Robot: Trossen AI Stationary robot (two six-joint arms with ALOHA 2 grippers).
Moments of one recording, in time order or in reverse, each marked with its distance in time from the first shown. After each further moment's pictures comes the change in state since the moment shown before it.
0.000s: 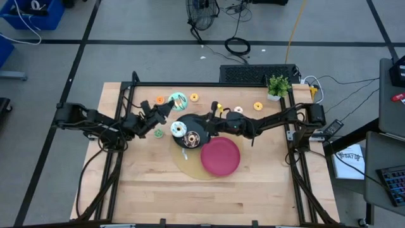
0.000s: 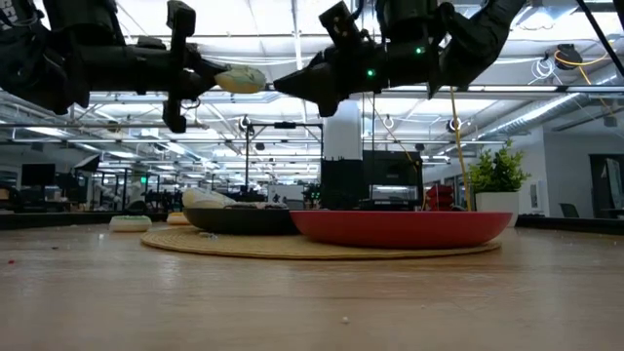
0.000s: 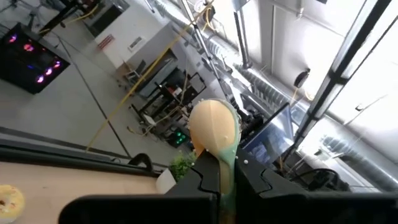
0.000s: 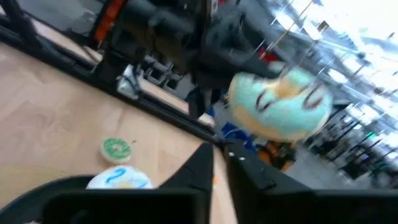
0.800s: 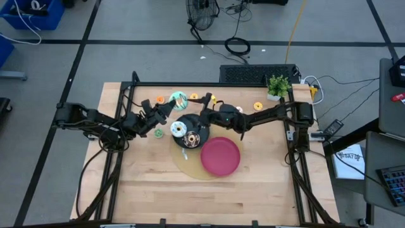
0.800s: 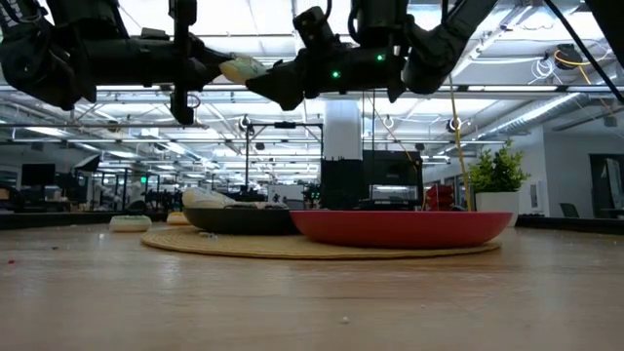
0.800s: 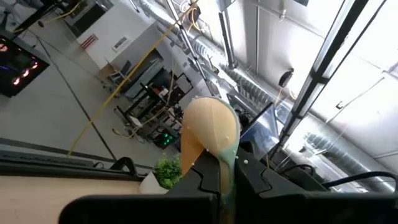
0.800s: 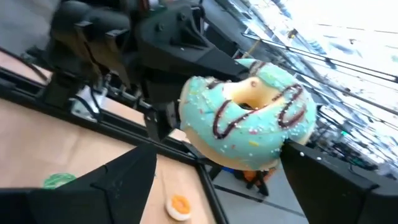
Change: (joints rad) left arm 0.000 0.003 0.034 0.012 0.054 0.021; right arm -0.060 0.133 0.175 0.076 -0.008 0.006
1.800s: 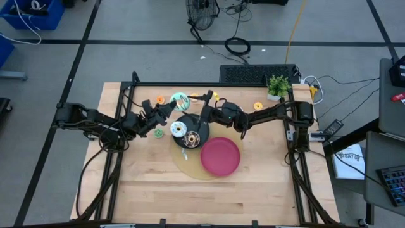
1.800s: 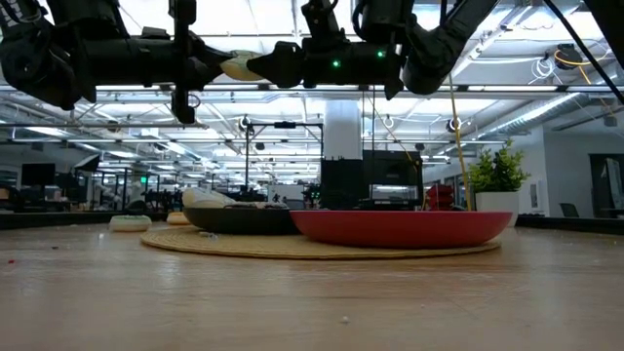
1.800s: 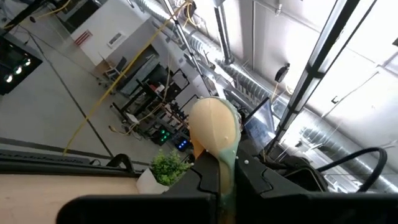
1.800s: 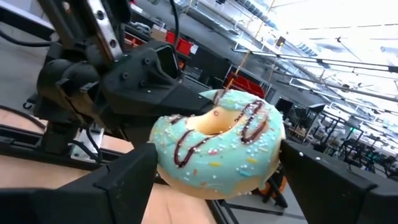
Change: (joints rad) left arm 0.000 0.000 0.000 -0.004 0.024 0.003; right arm -0.019 -0.002 0.001 0.094 -0.033 0.136
